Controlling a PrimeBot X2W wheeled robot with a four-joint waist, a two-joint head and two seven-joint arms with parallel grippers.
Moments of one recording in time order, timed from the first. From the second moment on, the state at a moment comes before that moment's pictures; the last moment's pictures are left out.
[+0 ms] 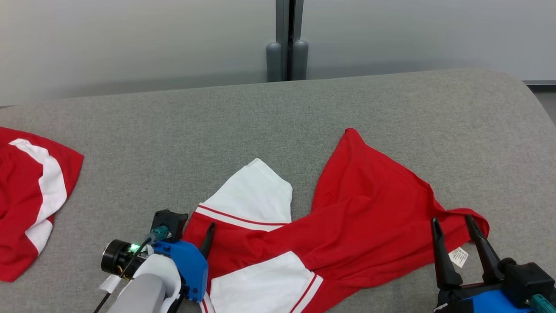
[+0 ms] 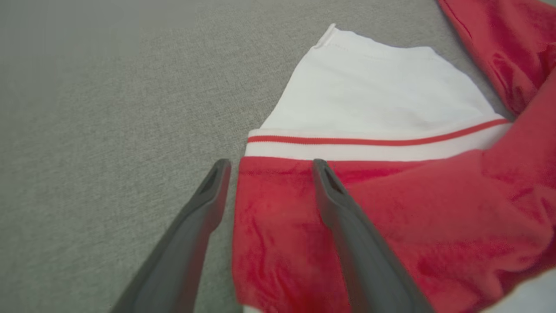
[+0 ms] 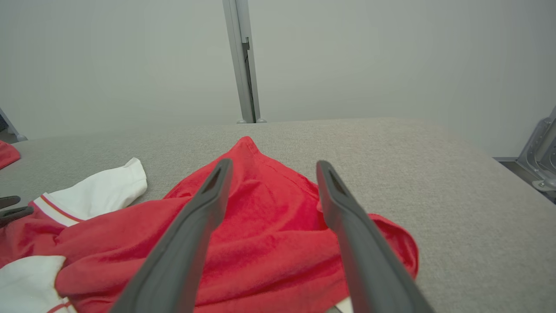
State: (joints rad) left arm -0.42 0.20 -0.51 0.82 -0.34 -0.13 -0.05; right arm 0.07 -0.05 -0.03 0.06 0.13 0.13 -0.22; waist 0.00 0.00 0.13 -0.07
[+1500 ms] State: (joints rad) left arm -0.78 0.26 -0.55 1.03 -0.46 -0.06 -0.26; right arm 0.03 -0.06 -0.04 0.08 0.12 0.13 -0.23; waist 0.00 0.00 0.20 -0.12
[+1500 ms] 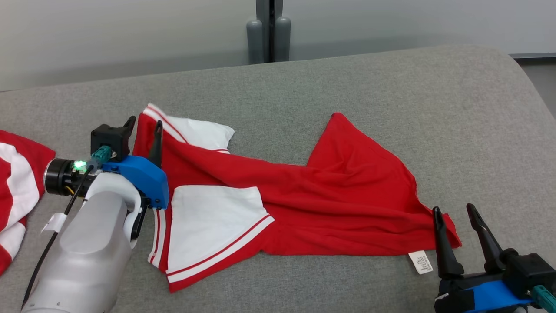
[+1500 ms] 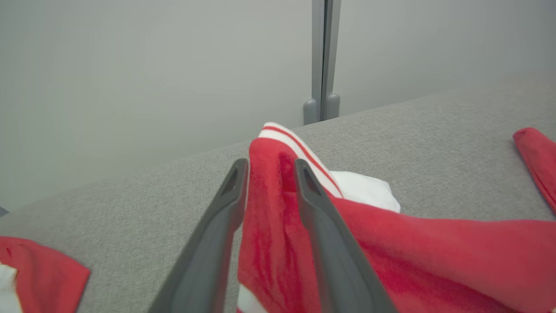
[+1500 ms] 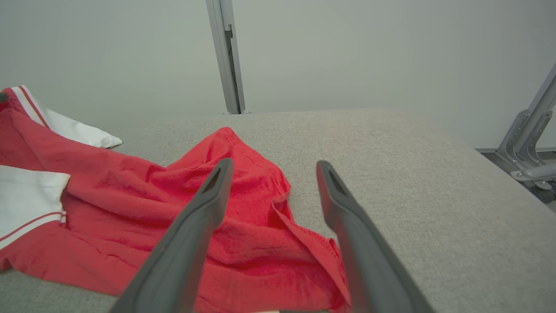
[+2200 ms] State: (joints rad) left arm -0.41 0.22 -0.38 0.64 -0.36 -0.08 -0.26; right arm 0.05 -0.05 -0.04 0.09 0.13 0.13 -0.23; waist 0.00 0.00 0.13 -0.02
